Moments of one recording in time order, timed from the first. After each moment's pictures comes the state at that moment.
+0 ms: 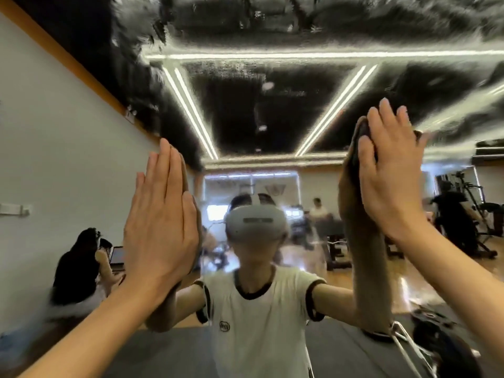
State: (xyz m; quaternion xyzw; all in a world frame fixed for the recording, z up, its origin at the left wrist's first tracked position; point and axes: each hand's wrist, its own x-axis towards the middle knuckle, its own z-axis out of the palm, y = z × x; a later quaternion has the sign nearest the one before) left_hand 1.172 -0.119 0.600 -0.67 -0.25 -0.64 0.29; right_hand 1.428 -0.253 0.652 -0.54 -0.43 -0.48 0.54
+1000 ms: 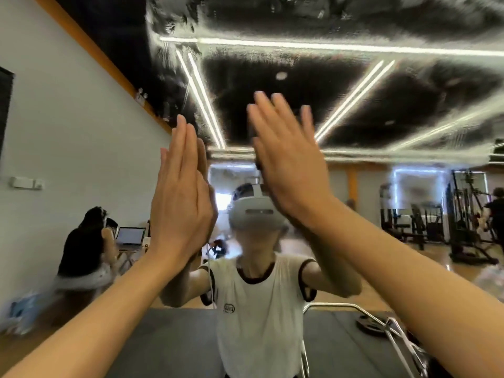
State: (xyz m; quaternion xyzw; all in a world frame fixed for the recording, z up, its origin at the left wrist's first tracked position) left_hand 1.167 -0.122 0.596 -0.67 -0.16 -0.70 0.18; right_hand 1.323 -0.193 0.657 -0.47 -0.57 -0.58 0.36
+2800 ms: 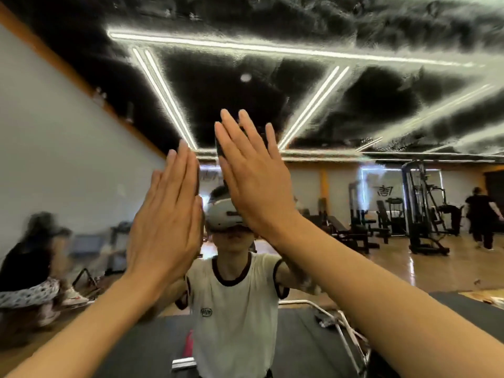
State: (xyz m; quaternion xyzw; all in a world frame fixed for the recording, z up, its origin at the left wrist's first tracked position) left_hand 1.341 -0.196 0.577 -0.72 -0.19 -0.61 0.28; right_hand 1.484 -0.258 0.639 -0.43 -0.55 -0.61 0.38
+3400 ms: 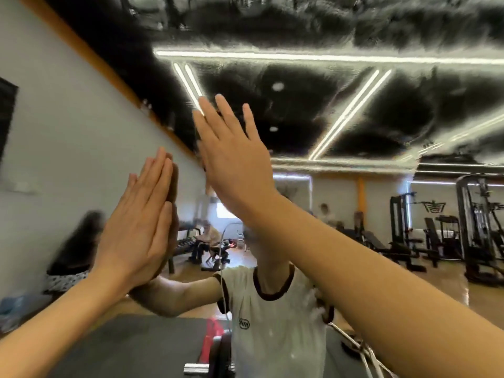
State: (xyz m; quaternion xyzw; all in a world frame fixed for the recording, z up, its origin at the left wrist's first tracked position) left_hand 1.341 -0.194 0.576 -0.70 -0.20 -0.61 0.32; right_hand 1.493 -0.267 0.676 -0.45 -0.57 -0.62 0.30
